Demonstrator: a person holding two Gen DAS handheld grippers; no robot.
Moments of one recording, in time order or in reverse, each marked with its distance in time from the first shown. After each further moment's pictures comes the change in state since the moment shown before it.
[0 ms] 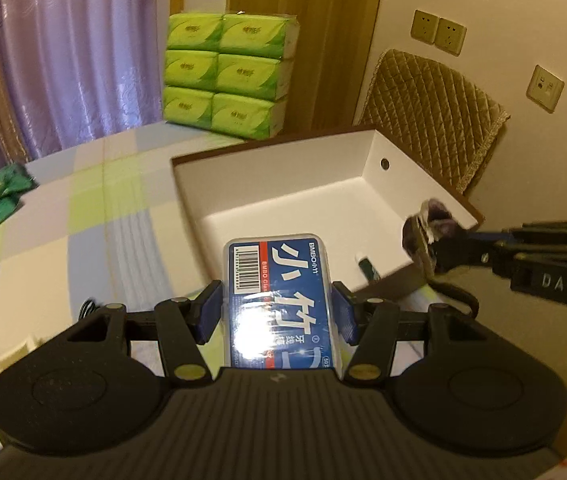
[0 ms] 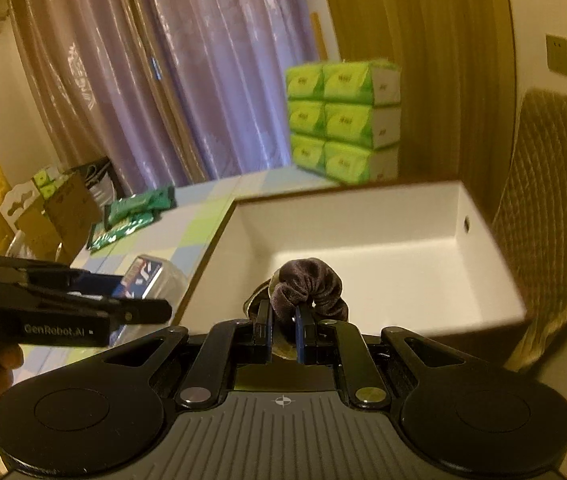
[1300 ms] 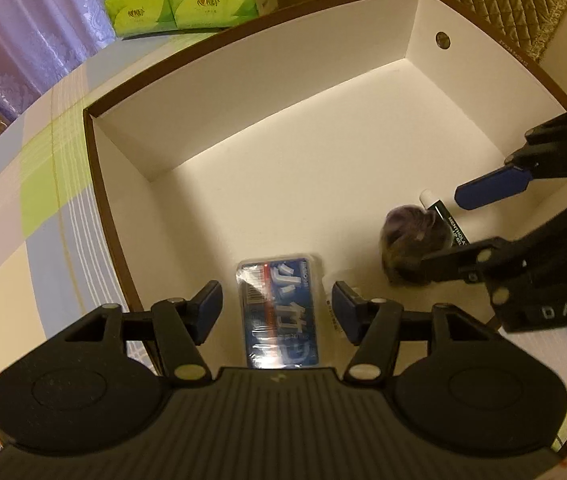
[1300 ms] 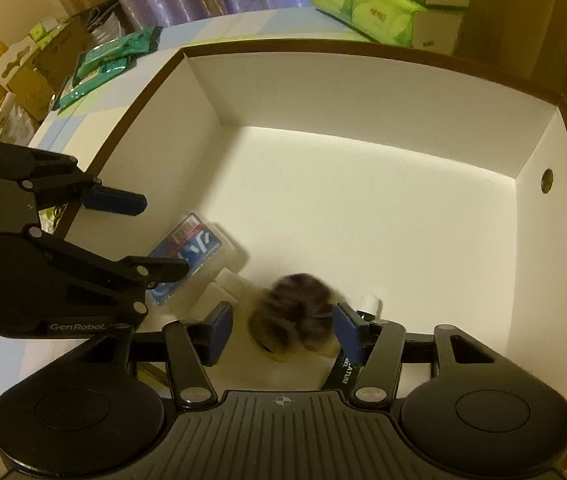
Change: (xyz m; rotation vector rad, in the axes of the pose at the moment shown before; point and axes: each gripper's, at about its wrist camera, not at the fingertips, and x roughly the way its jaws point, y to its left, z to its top) left arm 0.165 -0.017 0.034 0.166 0.394 0.111; right arm 0.161 -0.067 0.031 -0.144 0.538 0.077
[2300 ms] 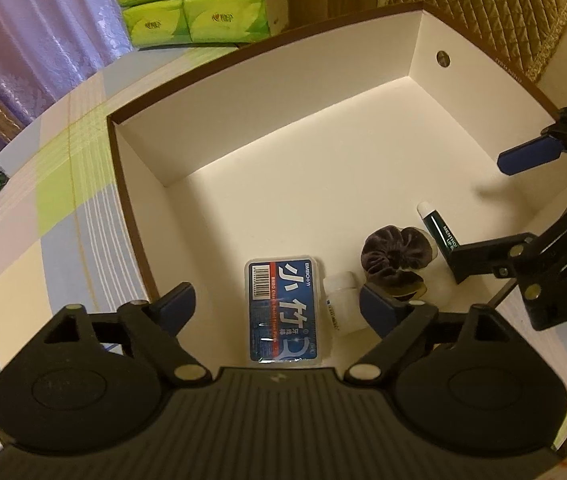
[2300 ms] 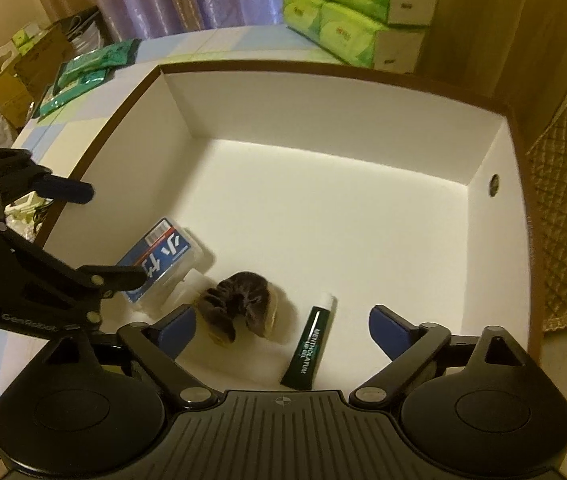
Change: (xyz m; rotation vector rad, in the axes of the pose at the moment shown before) left arm -0.021 0.000 -0.007 -0.033 -0.045 0.016; right arm -0.023 -0.005 -0.007 0.003 -0.051 -0.104
